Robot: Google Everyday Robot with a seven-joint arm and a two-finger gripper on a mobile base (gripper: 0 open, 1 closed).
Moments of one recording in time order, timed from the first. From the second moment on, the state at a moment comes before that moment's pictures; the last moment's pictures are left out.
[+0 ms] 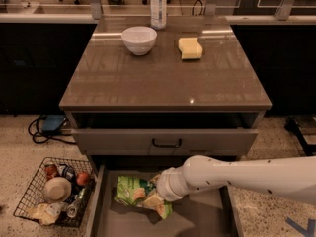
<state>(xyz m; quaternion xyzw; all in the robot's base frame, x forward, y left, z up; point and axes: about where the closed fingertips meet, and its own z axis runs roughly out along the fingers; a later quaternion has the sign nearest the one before) 0.451 0.024 0.501 -0.57 0.75 0.22 0.26</state>
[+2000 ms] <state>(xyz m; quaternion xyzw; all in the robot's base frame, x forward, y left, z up) 0.445 0.036 0.425 -0.54 0.78 0.19 0.25</state>
